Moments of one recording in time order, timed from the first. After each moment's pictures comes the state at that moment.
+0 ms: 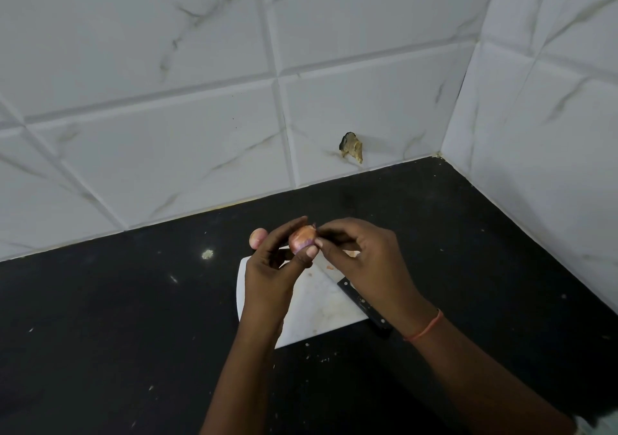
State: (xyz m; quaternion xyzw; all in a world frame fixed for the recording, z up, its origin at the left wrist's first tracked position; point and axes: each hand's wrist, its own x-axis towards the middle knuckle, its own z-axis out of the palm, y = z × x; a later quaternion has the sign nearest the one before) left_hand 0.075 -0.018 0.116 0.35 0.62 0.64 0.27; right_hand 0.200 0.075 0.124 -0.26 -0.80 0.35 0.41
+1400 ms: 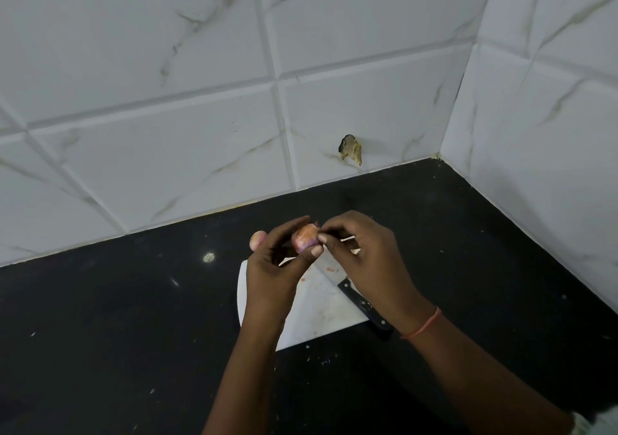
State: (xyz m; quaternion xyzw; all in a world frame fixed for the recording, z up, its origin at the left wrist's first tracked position) left_hand 0.077 -0.014 0.120 0.38 0.63 0.63 0.23; right_hand 0.198 0.081 0.124 -0.25 -0.81 0.30 0.43
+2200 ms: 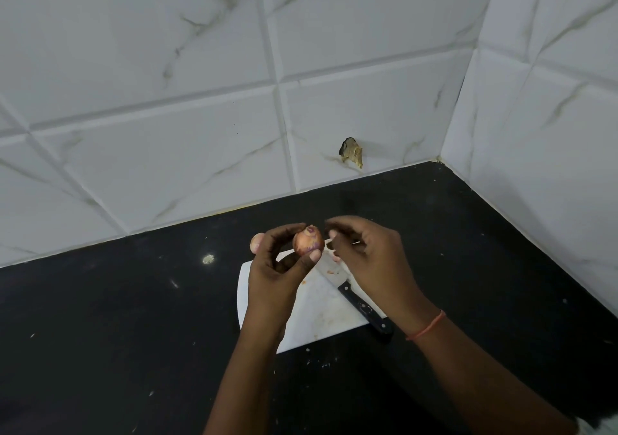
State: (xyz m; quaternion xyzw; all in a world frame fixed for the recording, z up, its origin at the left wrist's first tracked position) left_hand 0.080 -0.015 0.122 0.34 0.60 0.67 0.28; right_hand 0.200 0.082 0.125 -0.33 -0.78 0.36 0.40
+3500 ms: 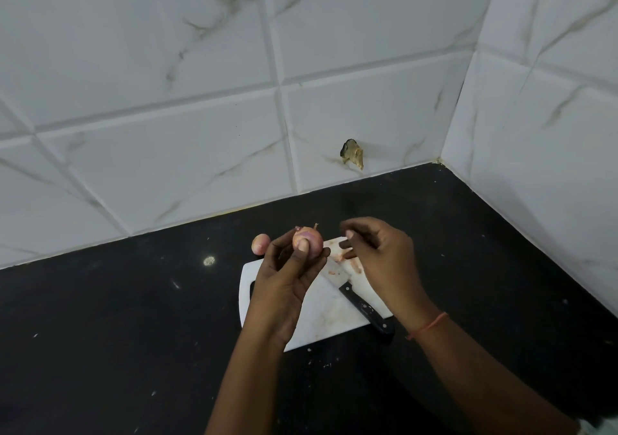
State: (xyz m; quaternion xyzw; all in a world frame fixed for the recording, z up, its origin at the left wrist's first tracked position) left_hand 0.084 -0.010 0.122 0.11 0.44 0.76 0.47; right_hand 0.205 0.085 0.117 -0.39 -0.68 0.46 0.42
